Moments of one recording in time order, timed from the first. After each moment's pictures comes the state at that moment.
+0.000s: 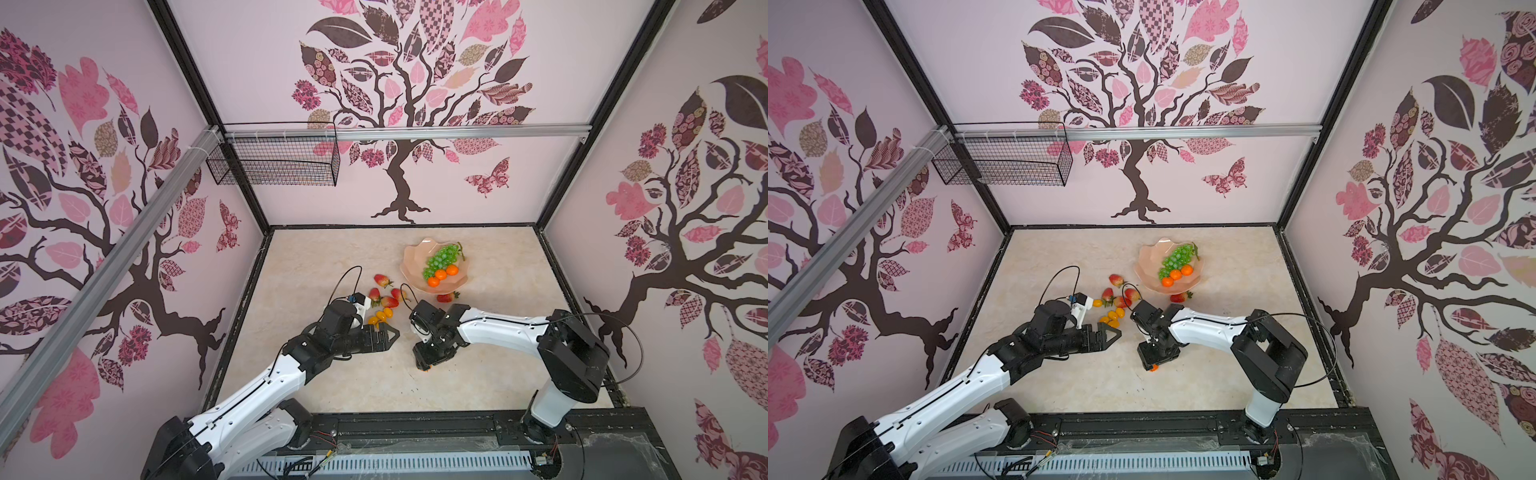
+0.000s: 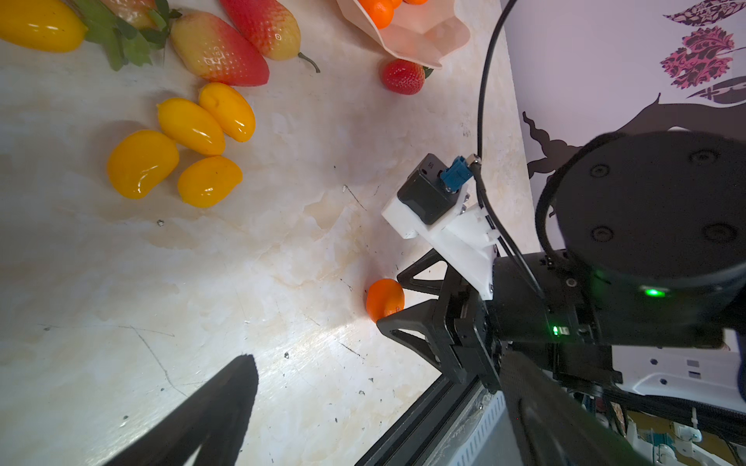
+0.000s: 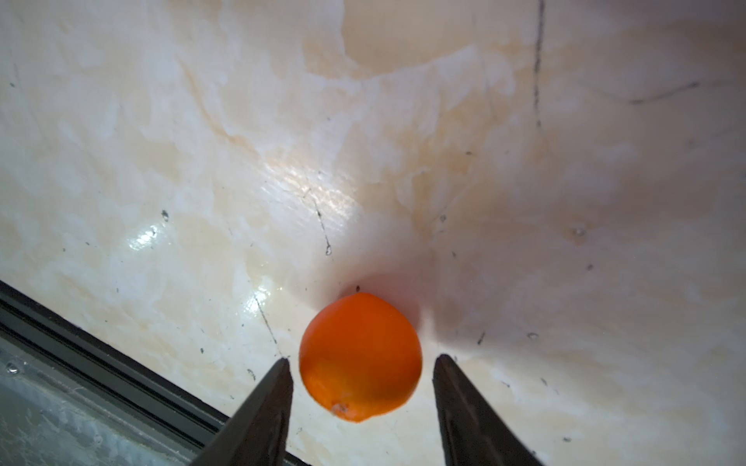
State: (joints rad) left arm -0.65 0.96 0.60 -0.34 0.33 -0.73; right arm 0.90 1.69 1.02 -0.72 -0.19 0.47
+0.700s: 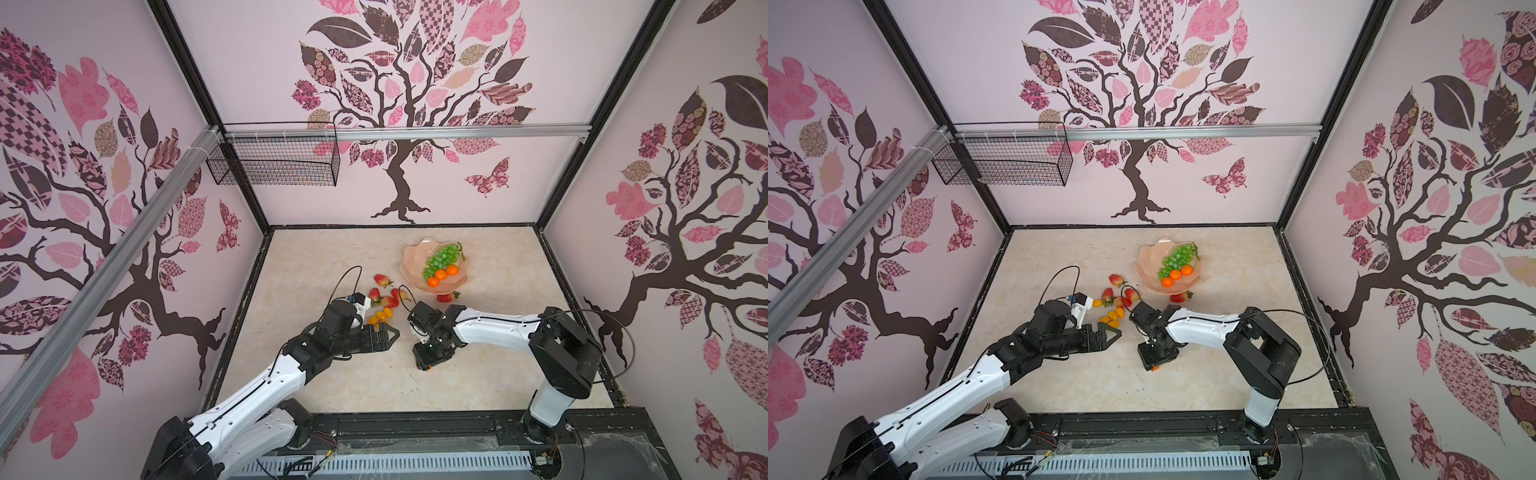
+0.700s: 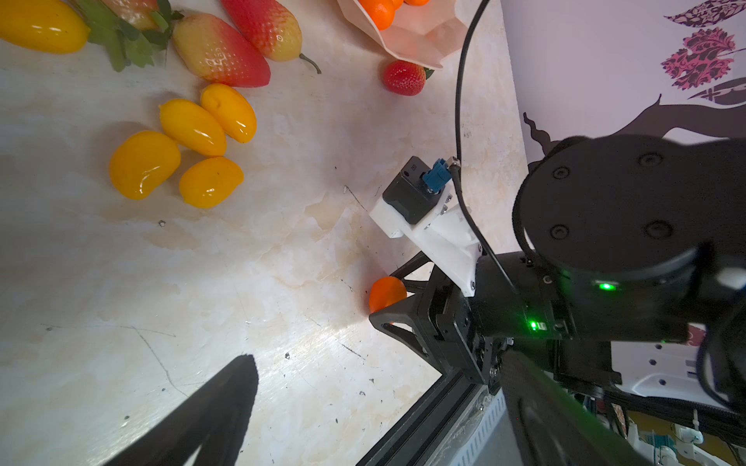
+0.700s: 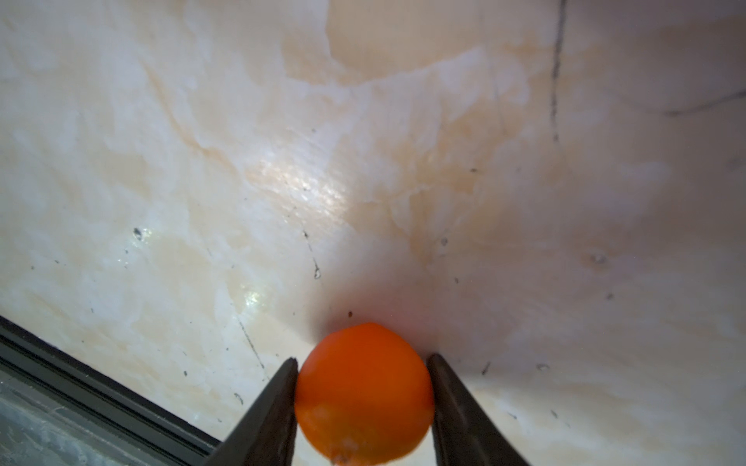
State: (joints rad) left arm -0.65 0.96 0.60 -0.34 0.32 -0.73; right arm 0.90 1.73 1.02 -0.70 -0.19 0.47
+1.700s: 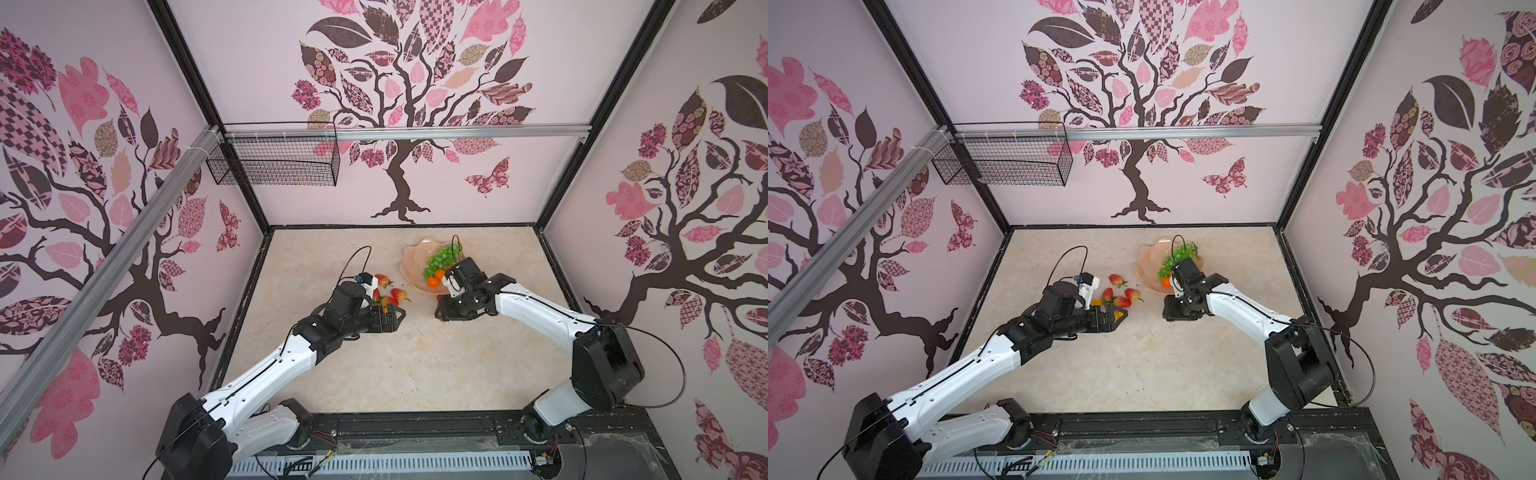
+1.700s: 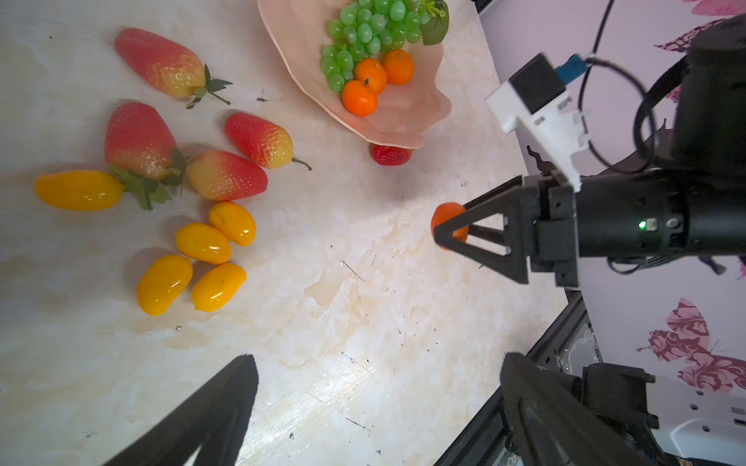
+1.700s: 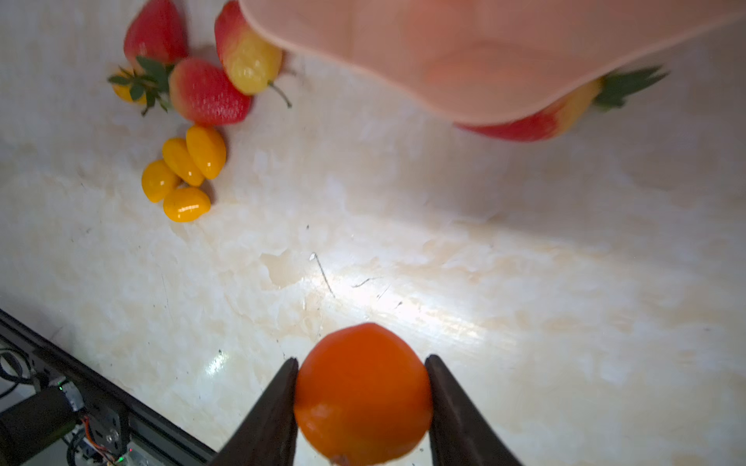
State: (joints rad) left arm -0.65 1.14 0.80 -0.32 0.22 -0.62; right arm 0.48 1.55 1.12 -0.69 -0.22 0.42
